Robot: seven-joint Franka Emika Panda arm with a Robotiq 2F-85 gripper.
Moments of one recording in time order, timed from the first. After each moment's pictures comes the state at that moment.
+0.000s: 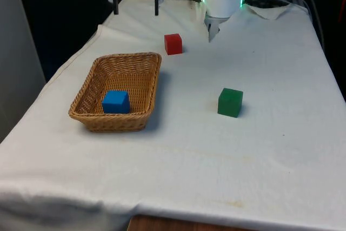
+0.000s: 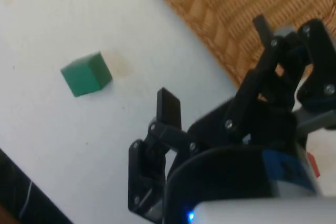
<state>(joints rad) 0.29 0.12 -0.62 -2.19 0.31 2.58 -0.69</state>
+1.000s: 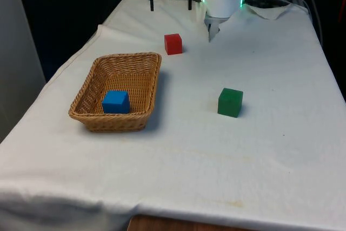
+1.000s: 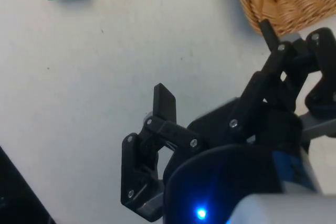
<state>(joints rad) 0.30 -0.13 -0.56 -2.50 0.07 2.66 -0.57</state>
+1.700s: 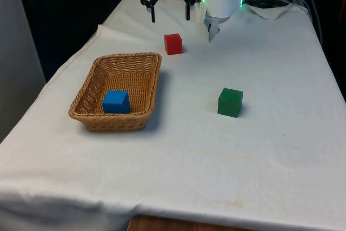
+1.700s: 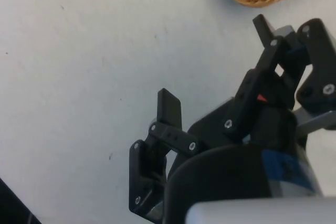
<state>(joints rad) 0.29 -0.11 -0.59 -2.59 0.05 2.69 -0.69</state>
